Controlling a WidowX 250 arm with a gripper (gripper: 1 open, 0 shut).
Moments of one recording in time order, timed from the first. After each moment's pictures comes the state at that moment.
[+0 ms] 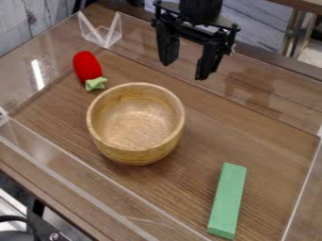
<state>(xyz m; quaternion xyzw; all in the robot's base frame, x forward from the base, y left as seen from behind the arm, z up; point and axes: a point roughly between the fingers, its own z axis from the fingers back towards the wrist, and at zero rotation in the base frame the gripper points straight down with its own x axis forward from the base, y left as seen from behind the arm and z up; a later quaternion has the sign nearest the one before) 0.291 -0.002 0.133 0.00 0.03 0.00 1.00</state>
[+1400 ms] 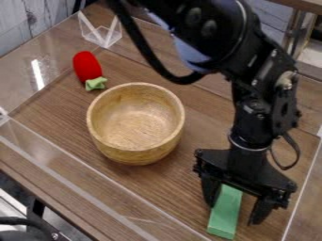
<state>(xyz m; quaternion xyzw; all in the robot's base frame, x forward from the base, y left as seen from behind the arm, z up) 0.218 -0.114 0.036 -0.04 0.01 0.04 1.00</state>
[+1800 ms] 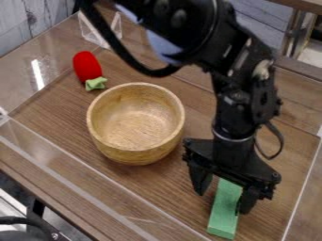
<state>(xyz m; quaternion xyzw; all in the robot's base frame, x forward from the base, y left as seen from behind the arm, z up) 0.222 -0.103 0.040 -0.05 -0.03 0.02 1.00</state>
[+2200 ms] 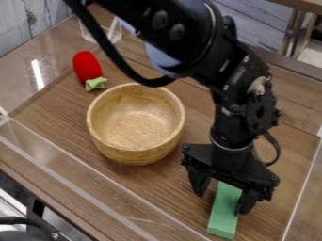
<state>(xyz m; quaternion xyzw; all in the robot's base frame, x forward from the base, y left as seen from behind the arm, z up) 0.220 -0.105 0.034 -0.04 -0.05 0.04 1.00</state>
